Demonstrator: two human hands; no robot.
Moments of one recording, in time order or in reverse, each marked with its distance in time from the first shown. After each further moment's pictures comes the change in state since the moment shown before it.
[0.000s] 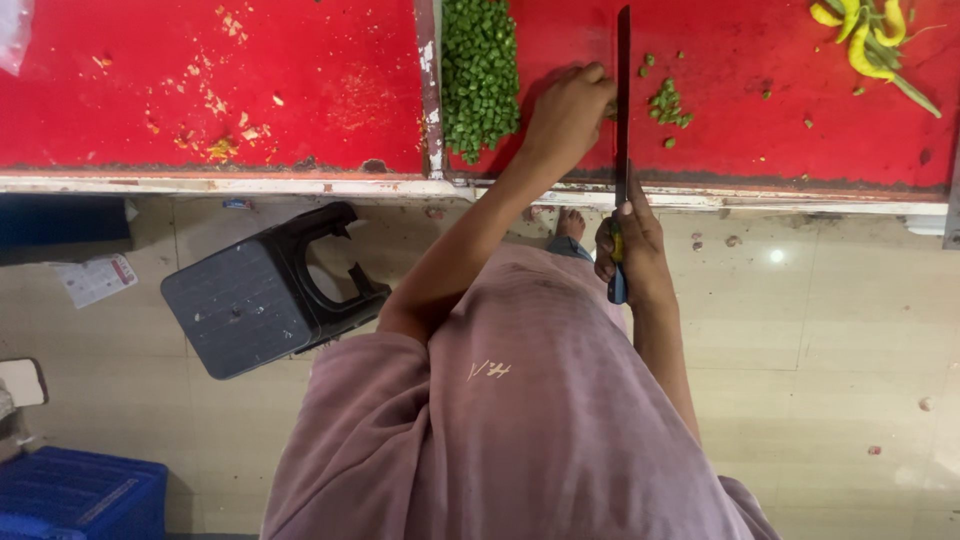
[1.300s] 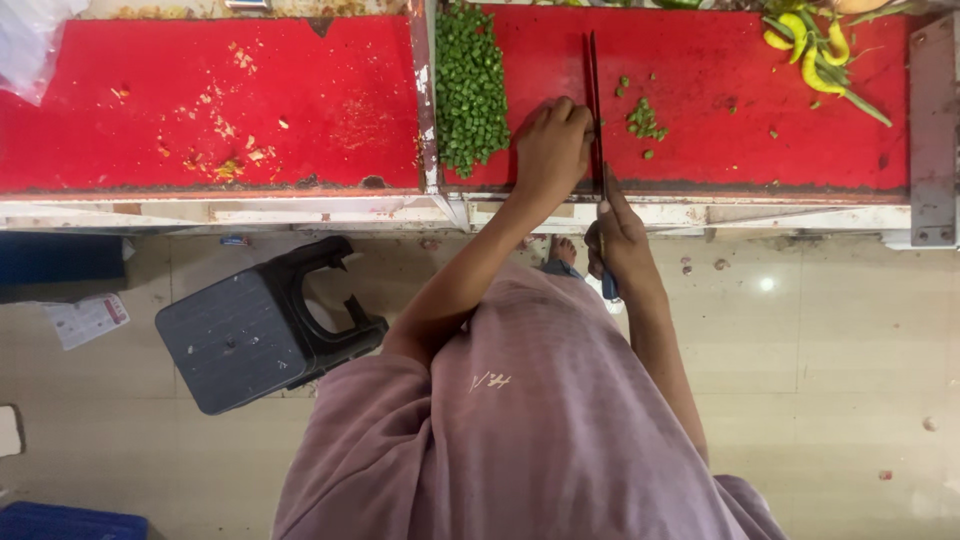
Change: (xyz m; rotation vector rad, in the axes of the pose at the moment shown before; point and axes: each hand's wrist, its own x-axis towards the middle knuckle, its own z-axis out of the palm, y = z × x) left_hand -0.028 0.037 -0.019 -0.002 0.176 -0.139; right_hand 0.008 -0.003 0.002 -0.389 0.090 -0.086
